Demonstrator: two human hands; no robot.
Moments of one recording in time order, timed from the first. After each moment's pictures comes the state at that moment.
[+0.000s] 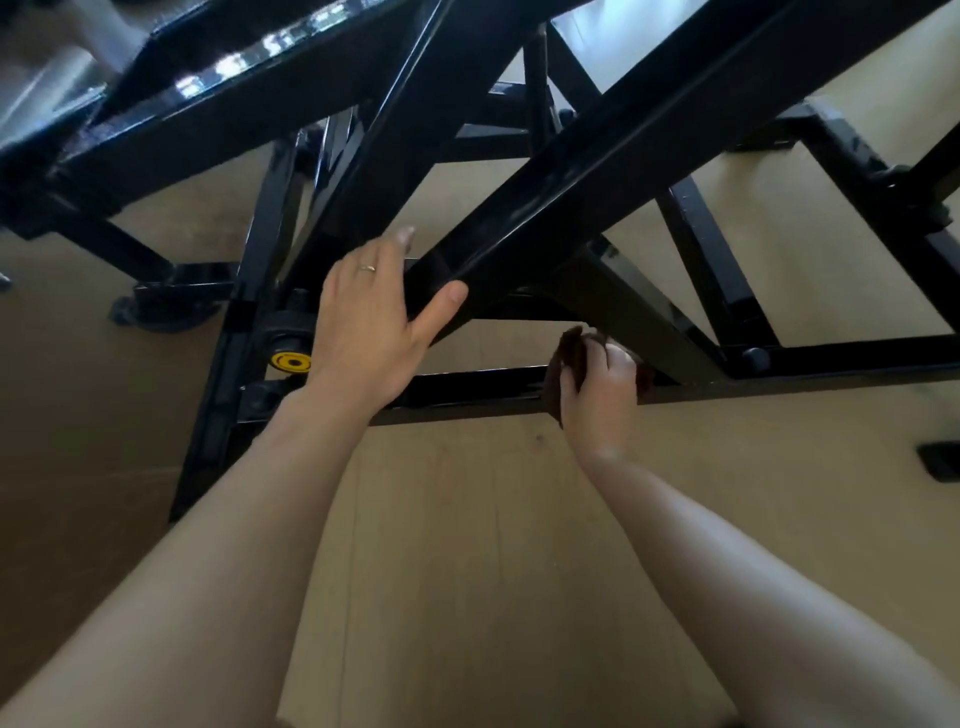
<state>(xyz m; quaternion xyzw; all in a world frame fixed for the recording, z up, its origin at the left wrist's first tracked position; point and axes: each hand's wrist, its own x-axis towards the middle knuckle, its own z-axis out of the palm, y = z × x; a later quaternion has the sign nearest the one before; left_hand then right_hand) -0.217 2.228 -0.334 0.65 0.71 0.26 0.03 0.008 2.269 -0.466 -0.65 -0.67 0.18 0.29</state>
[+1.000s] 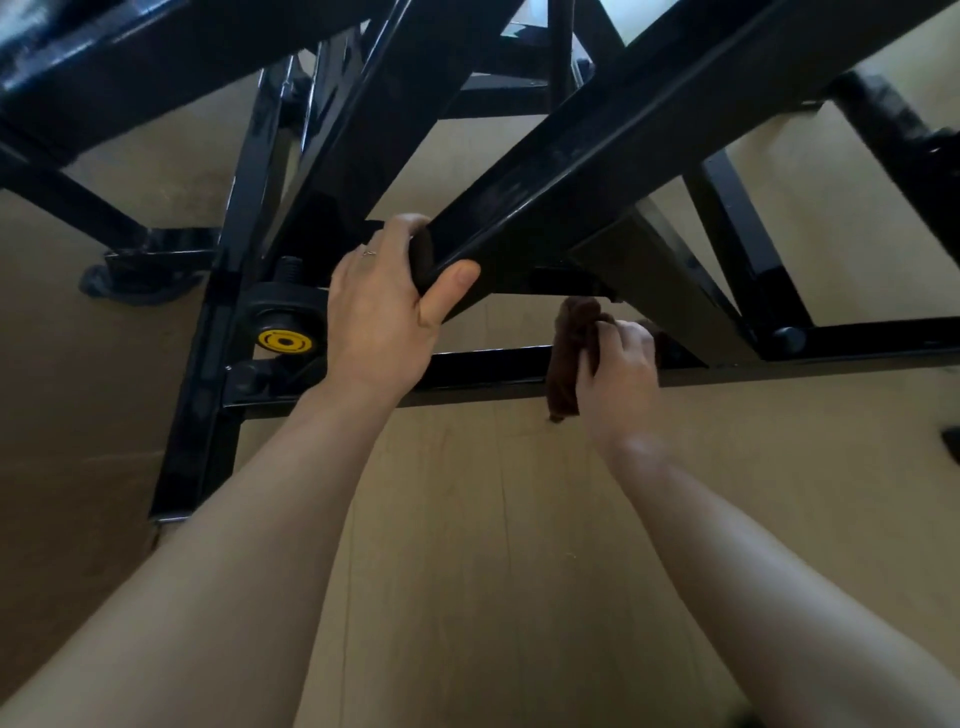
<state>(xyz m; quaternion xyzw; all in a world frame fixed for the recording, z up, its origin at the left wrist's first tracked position) -0.218 2.234 -0.357 0.64 0.68 0.34 0.11 0.016 2.284 -0.499 -0.63 -0.71 0.15 0.27</state>
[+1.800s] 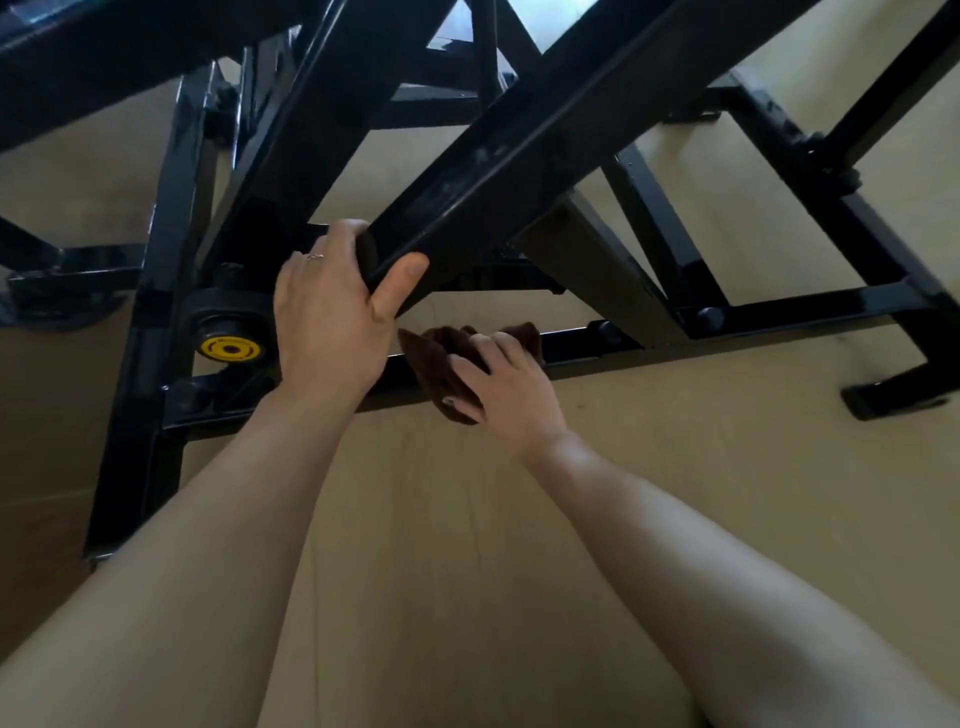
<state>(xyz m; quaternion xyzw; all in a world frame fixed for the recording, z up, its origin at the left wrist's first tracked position) -0.215 2.231 -0.358 0.64 0.70 0.32 0.05 -0.024 2.261 -0.508 -0.44 -0.89 0.00 0.12</state>
